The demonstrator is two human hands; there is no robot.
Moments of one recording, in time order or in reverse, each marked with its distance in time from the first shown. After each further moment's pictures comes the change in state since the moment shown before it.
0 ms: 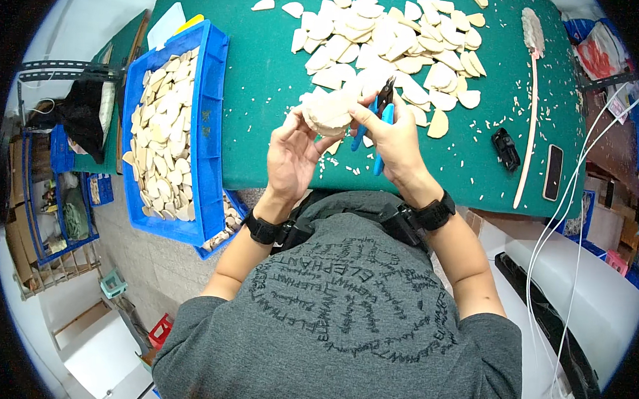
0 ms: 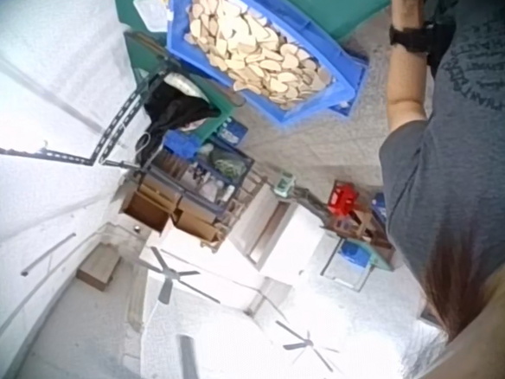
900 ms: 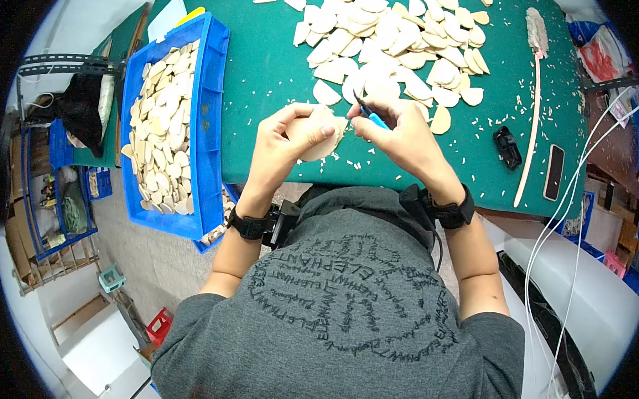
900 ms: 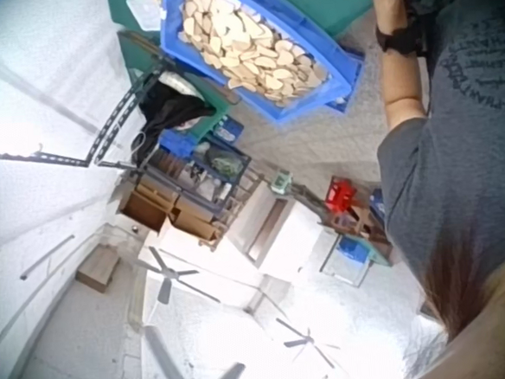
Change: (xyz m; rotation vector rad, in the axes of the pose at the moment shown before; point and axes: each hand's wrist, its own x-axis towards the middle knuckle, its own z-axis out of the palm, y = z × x) left_hand -0.004 0.031 0.016 1.036 0.141 0.013; right_hand -0.004 -0.034 -0.007 -0.706 -0.257 -0.036
